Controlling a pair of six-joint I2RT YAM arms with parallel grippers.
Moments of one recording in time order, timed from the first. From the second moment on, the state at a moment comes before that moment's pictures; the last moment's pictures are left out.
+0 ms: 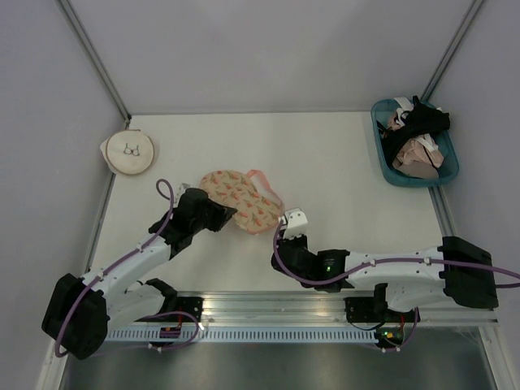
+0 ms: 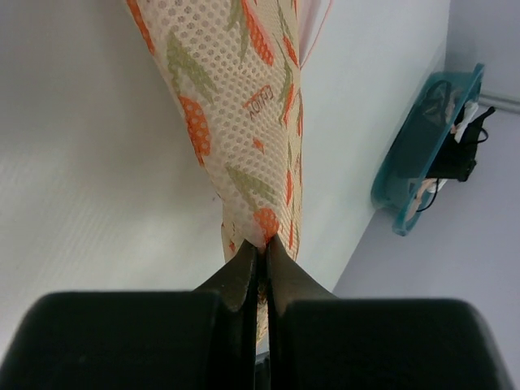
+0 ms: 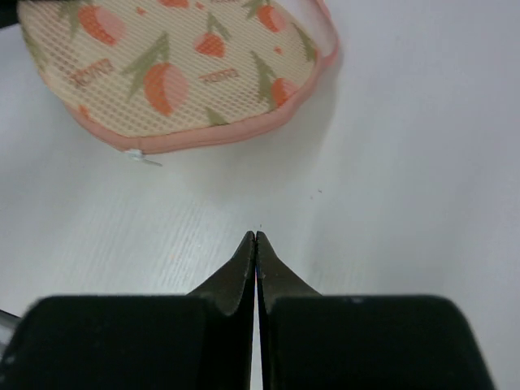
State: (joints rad) left arm -0.54 1.05 0.53 -0.14 -0.07 -1.46; right arm 1.37 1.29 0.68 -0.13 0.82 0.72
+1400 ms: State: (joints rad) left arm -0.45 1.07 0.51 -0.08 0.22 -1.34; right arm 1.36 1.49 0.69 0.21 0.68 0.59
